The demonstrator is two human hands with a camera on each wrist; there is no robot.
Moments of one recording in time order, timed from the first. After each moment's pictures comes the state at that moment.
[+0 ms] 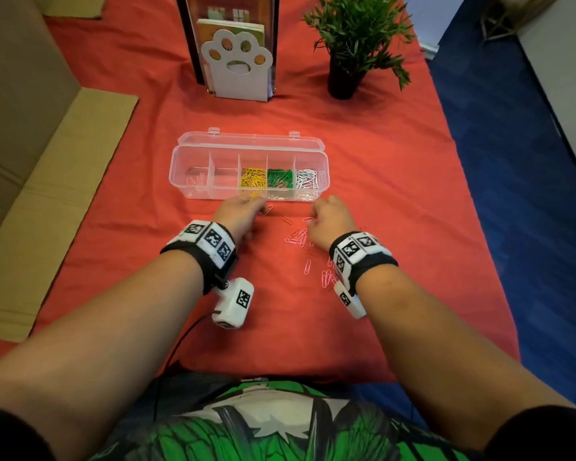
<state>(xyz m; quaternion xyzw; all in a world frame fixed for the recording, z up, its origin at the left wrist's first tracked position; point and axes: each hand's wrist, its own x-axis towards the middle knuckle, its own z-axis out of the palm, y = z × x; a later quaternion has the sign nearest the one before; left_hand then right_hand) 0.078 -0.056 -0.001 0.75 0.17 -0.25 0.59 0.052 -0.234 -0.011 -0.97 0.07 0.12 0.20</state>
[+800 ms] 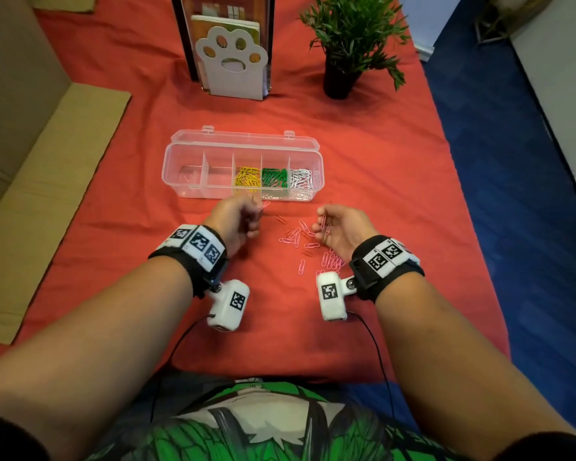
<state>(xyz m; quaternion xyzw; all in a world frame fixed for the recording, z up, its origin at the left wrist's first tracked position) 0.068 -0.060 0.013 0.58 0.14 -0.30 0.74 0.037 -0.256 0.007 -0.53 0.32 0.16 0.77</state>
